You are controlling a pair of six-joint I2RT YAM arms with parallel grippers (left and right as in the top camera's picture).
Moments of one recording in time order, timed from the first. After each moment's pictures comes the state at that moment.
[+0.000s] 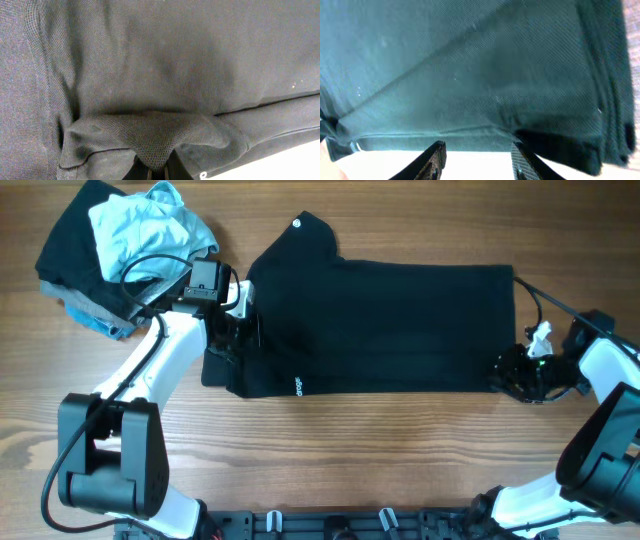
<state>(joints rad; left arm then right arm) -0.16 1.73 1.11 -0.67 0.32 -0.22 -0.50 1.74 0.97 -0.86 -0.52 -0.02</state>
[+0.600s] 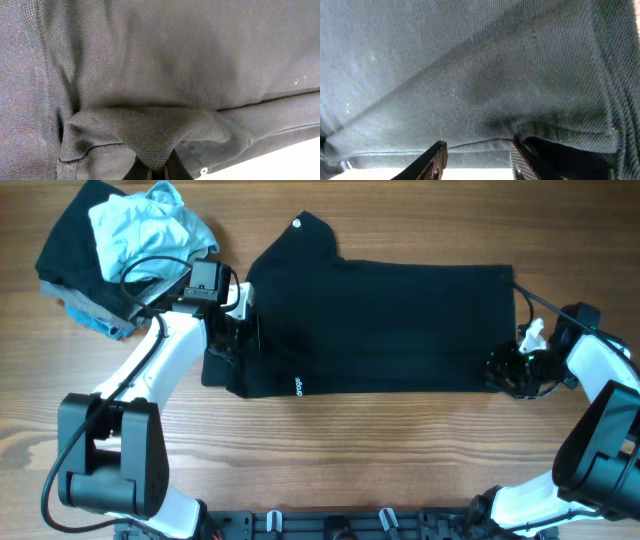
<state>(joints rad) -0.16 1.73 1.11 -0.69 0.32 -0.22 -0.43 1.74 0.96 -0.79 -0.45 0.11</state>
